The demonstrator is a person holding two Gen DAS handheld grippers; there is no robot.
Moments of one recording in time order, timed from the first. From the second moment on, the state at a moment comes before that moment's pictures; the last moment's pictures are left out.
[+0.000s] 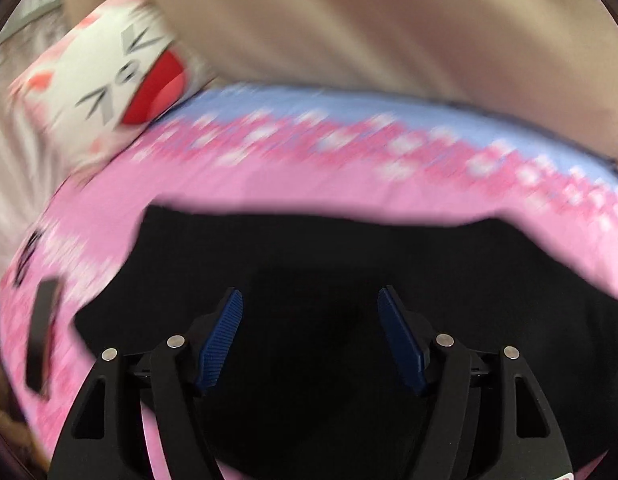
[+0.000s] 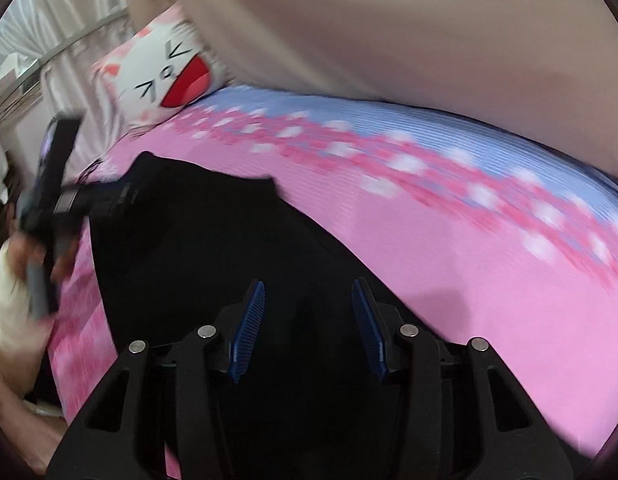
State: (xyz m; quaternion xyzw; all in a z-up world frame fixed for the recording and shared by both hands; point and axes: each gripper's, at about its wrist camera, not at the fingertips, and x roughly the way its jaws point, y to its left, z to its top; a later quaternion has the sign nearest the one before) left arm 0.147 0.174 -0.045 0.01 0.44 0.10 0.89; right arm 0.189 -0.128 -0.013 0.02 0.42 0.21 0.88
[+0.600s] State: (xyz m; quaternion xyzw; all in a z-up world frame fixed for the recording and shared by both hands) left arm 0.109 0.224 -0.060 0.01 0.43 0.09 0.90; right arm 0.270 -0.077 -0.021 0.01 0.41 0.17 0.90
